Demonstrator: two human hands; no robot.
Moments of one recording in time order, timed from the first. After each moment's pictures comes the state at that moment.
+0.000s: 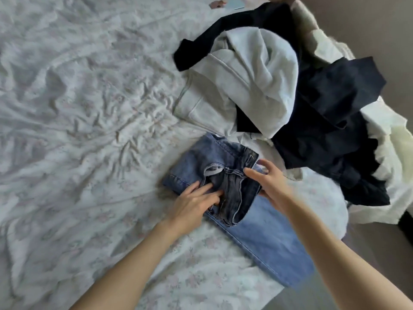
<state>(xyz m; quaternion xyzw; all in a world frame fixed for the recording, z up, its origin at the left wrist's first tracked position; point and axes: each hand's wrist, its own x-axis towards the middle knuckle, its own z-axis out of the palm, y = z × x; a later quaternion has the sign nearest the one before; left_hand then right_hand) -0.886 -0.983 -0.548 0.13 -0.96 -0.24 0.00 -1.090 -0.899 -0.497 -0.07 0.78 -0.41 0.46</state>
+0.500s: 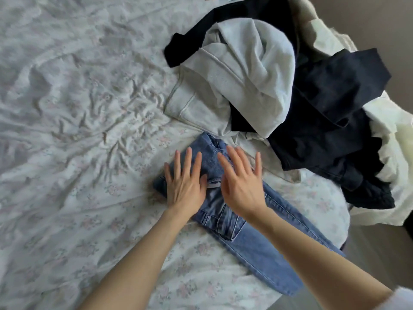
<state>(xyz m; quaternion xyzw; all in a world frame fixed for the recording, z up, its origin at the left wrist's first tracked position) -0.937 -0.994 -0.567 0.41 -0.89 -0.18 -0.02 -1.061 -0.907 -0.530 -0.56 0.82 -0.10 0.03</state>
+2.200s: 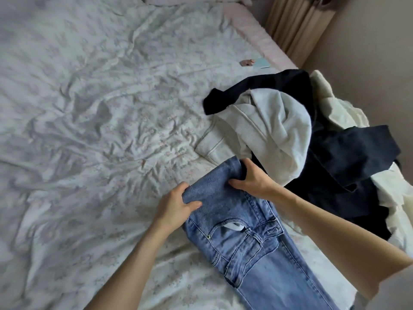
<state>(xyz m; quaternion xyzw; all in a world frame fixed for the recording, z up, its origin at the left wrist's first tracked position) -0.889 -1.049 -0.478 0.52 -0.68 -0.50 0.08 -1.124 -1.015 -0.475 -0.49 0.76 -0.17 0.39</state>
